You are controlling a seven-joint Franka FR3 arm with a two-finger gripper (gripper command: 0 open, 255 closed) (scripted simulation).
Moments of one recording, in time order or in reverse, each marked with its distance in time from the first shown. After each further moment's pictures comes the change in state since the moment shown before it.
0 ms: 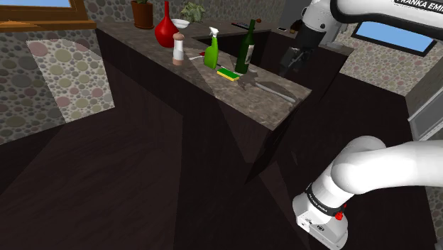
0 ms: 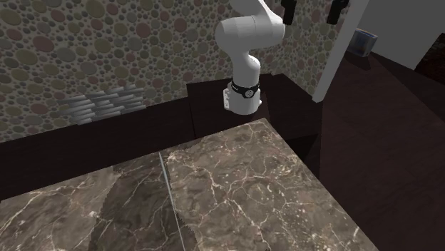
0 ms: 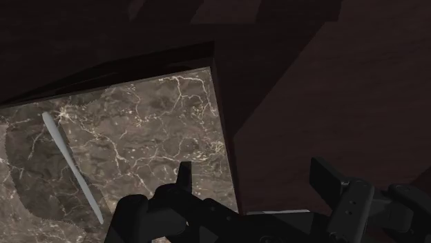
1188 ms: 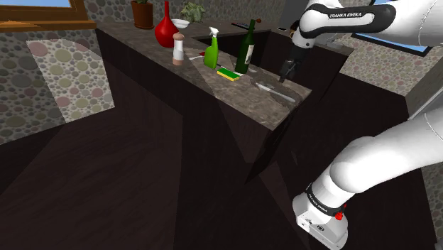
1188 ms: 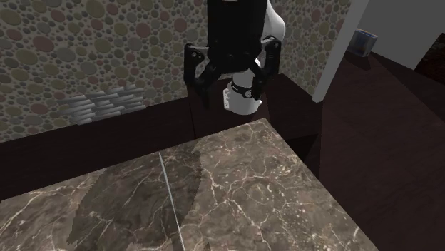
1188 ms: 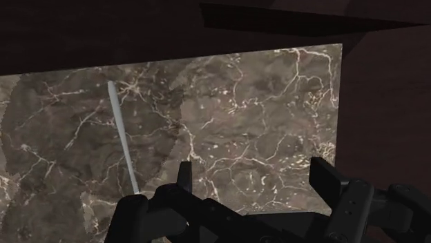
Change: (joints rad) arm -0.039 0.402 -0.324 0.111 -0.068 0.206 -0.407
